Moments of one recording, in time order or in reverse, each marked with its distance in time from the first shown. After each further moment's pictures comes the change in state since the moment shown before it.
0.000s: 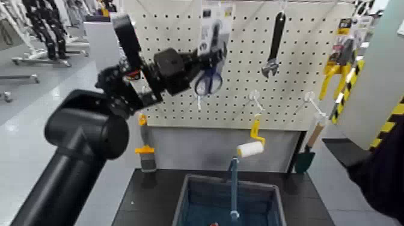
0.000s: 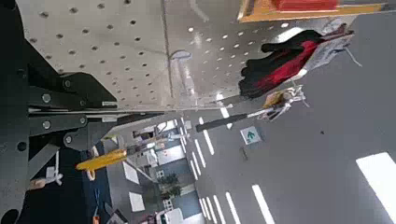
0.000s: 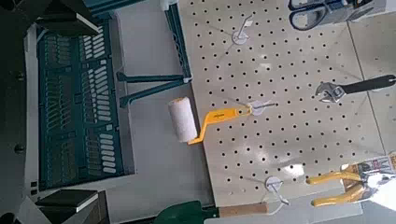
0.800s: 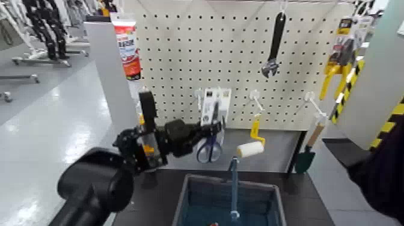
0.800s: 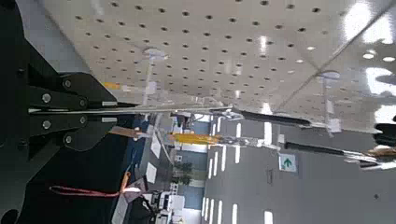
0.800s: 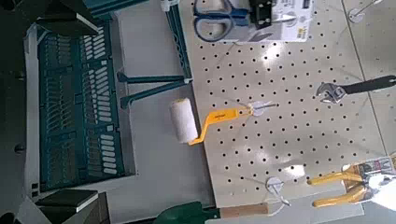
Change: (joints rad) left arm 0.183 0.021 -0.049 0.101 0.067 0.123 0.003; right arm -0.002 0.001 0.001 0.002 0.000 0.000 0.000
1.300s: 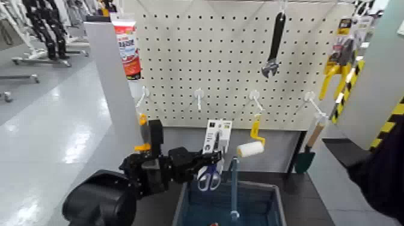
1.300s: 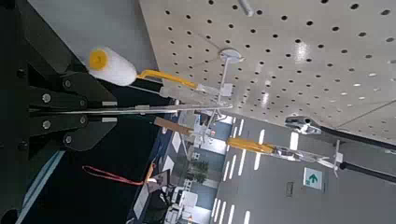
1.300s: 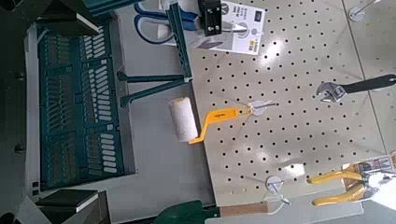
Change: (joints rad) left arm 0.048 0.007 -0.047 0.095 -0.004 -0.002 -0.005; right arm 0.000 0.002 -0.002 0.001 0.000 0.000 0.000
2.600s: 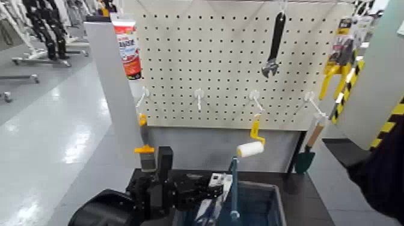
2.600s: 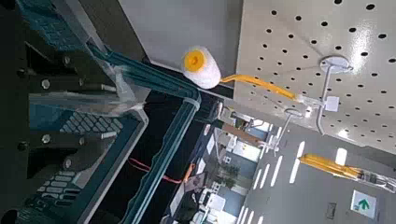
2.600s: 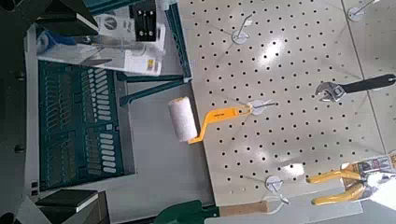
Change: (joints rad) left arm 0.027 -0.002 -0.057 0.117 -0.072 0.015 -0.006; right arm 0.000 0.000 -0.002 0.000 0.000 -0.002 0.002
